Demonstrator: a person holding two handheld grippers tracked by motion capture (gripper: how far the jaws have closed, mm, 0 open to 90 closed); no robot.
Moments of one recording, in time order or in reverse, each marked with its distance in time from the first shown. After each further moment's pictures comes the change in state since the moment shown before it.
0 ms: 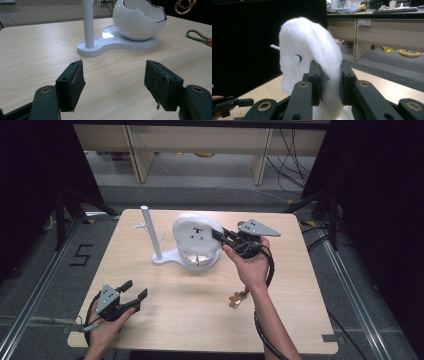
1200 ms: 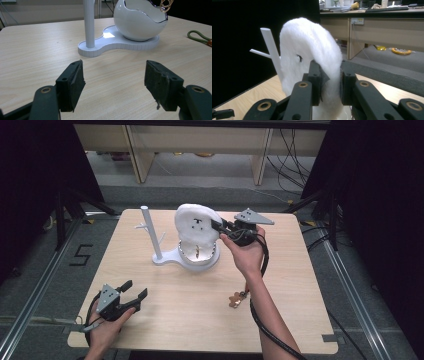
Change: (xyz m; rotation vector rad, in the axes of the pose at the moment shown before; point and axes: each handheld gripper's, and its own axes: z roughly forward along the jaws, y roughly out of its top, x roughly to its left) left arm -0.001 0.000 -0.001 0.011 0.013 -0.004; right arm -0.018 0.008 0.028 0.017 -0.061 0.028
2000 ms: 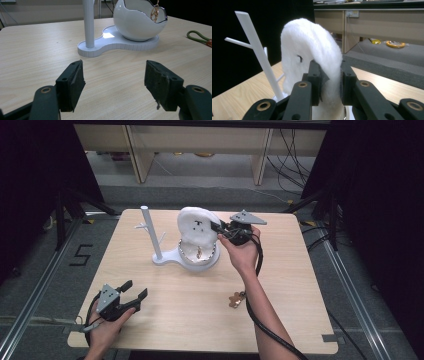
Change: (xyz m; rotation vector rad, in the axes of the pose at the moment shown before) left arm 0.000 0.000 0.000 -0.001 -0.003 0.000; right arm -0.015 -0.018 0.026 0.042 -0.041 -0.006
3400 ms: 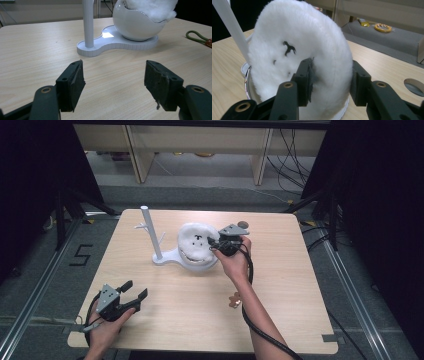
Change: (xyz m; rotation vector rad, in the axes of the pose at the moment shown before) left arm 0.000 0.000 0.000 0.003 -0.004 -0.007; right arm -0.005 -0.052 0.035 0.166 -0.112 -0.119
